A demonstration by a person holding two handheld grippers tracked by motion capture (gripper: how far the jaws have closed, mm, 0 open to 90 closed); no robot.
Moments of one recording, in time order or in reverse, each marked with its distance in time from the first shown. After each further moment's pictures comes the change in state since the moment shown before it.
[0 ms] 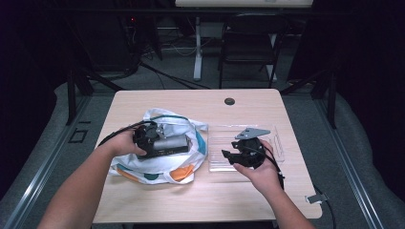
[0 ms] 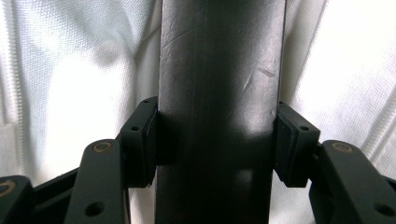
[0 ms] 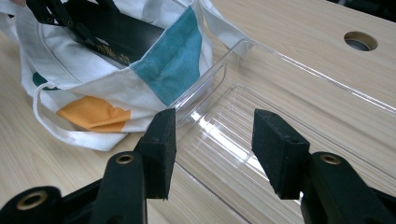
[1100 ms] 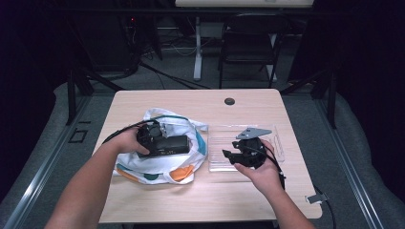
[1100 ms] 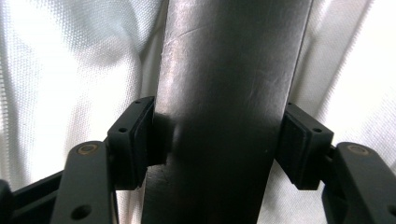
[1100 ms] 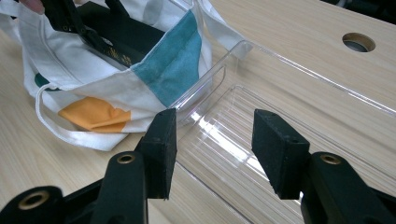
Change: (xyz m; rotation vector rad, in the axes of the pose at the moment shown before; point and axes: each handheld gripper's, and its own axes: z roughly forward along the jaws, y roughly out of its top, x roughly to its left) left arm 0.009 0.006 0.014 0.031 -0.035 -0.027; right arm -0.001 0.001 -0.004 0.005 0.003 -0.004
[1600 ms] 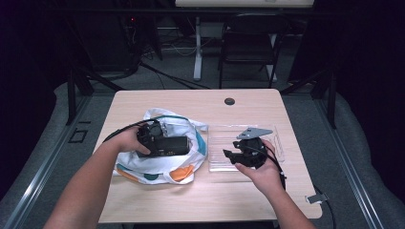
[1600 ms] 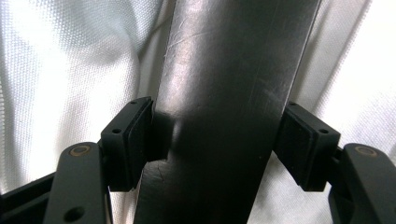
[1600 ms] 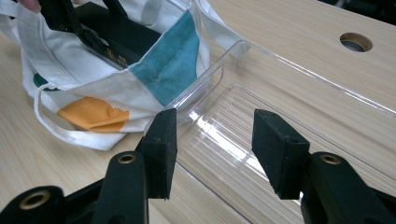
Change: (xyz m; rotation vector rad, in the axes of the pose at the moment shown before) left arm 0.001 0.004 0.000 0.017 -0.018 -0.035; right arm -0.001 0.000 -0.001 -0.003 -0.002 0.003
